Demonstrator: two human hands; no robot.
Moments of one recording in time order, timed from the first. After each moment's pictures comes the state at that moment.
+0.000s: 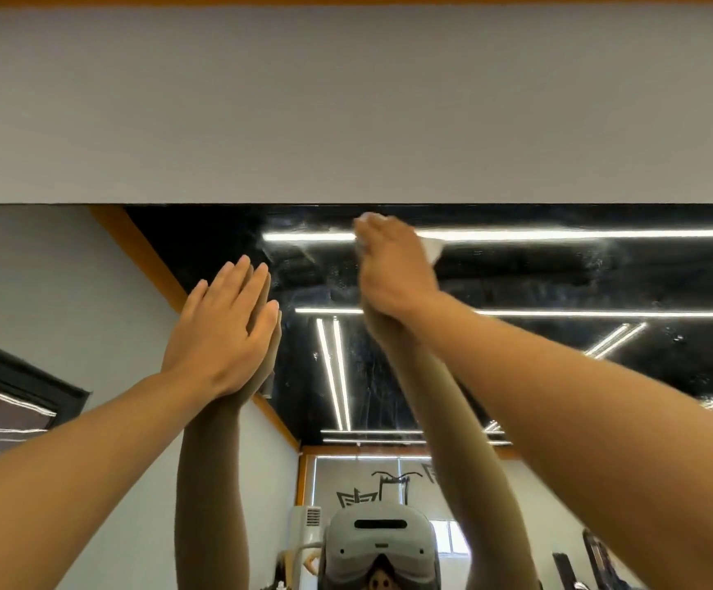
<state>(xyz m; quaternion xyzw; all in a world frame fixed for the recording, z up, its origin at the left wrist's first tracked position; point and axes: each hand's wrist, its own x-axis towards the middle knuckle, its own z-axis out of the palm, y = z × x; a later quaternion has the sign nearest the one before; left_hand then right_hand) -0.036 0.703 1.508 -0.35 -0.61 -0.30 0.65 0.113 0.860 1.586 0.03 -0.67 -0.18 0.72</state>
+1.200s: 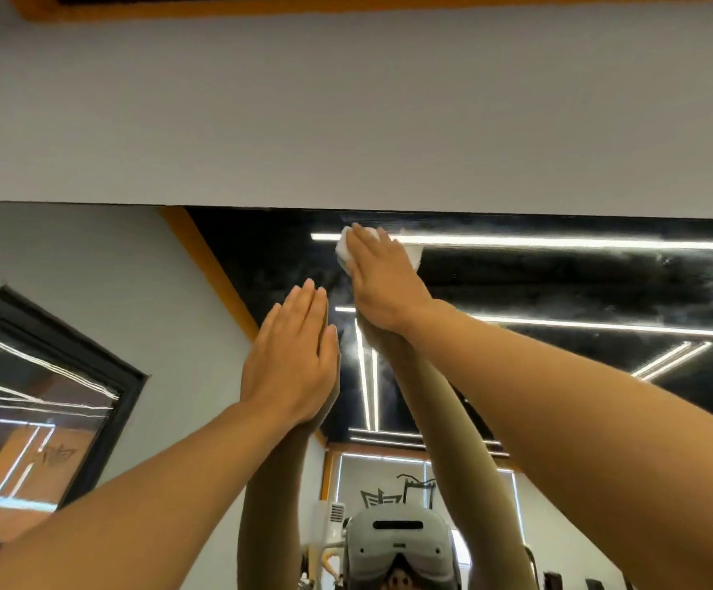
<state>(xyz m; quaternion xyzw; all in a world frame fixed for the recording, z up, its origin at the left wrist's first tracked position) -0.045 0.671 1.471 -0.35 -0.62 -0.35 0.61 0.052 0.762 1.570 0.03 -0.75 -0.26 0.60</state>
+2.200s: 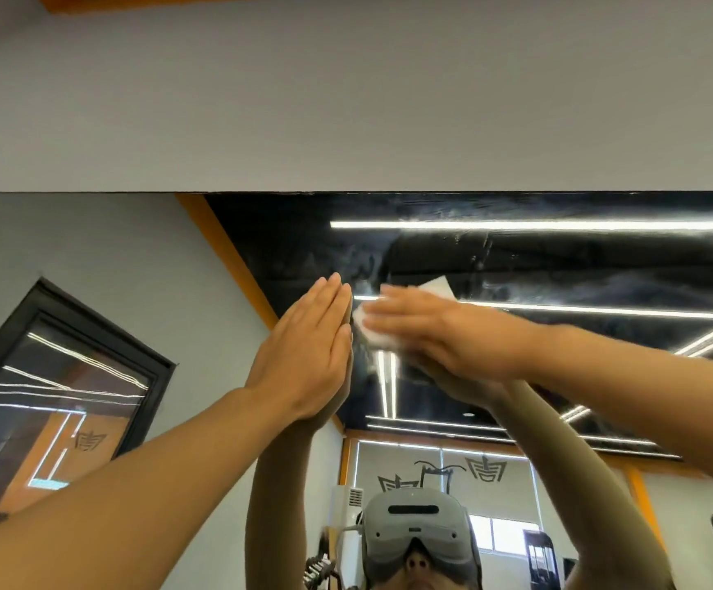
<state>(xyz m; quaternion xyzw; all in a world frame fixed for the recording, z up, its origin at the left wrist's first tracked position) -0.081 0.623 1.458 -0.41 -0.61 -0.29 0.61 0.073 0.788 1.518 0.18 -0.82 -0.36 0.41</state>
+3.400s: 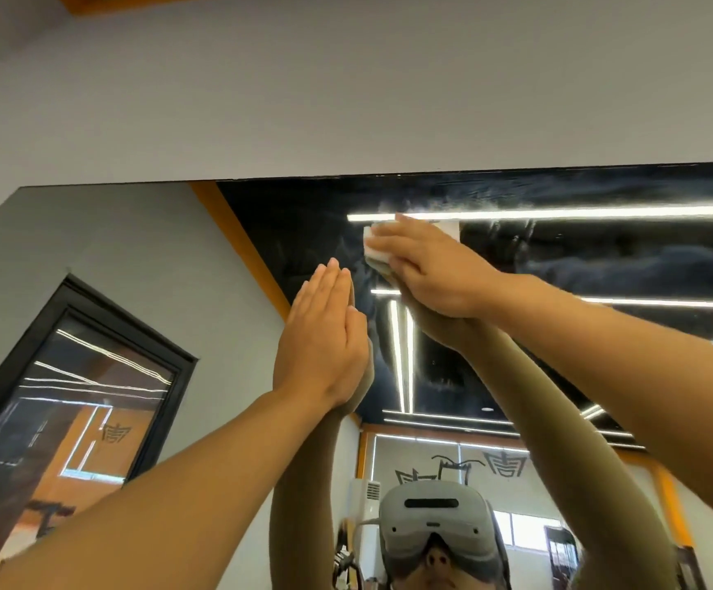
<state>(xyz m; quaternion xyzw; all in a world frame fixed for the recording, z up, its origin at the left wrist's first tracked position) -0.092 0.620 1.452 -0.37 -0.58 -0.41 0.59 0.019 0.738 1.555 0.16 -0.78 -0.25 0.55</state>
